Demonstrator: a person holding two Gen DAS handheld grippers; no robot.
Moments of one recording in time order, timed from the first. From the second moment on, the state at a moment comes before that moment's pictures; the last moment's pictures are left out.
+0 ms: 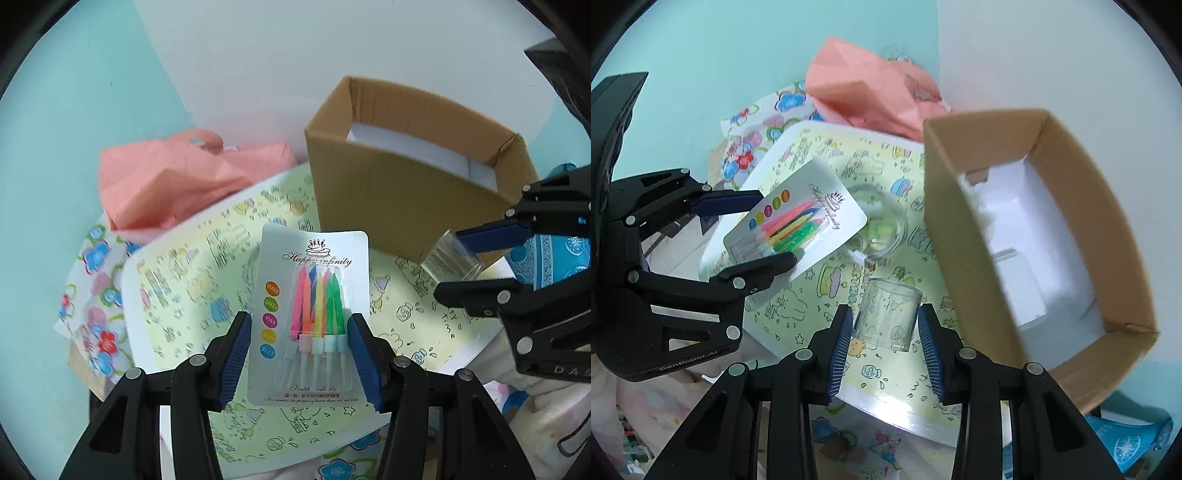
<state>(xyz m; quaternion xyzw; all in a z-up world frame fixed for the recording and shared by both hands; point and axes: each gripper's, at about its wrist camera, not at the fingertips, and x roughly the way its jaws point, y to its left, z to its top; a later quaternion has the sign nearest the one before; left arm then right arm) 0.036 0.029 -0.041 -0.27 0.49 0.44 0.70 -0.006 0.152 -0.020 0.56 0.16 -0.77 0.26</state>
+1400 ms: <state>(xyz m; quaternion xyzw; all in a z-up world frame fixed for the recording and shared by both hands) 0.165 0.077 0.014 -0.21 0.48 0.39 0.76 -0.053 0.267 0.031 0.56 0.10 -0.80 0.20</state>
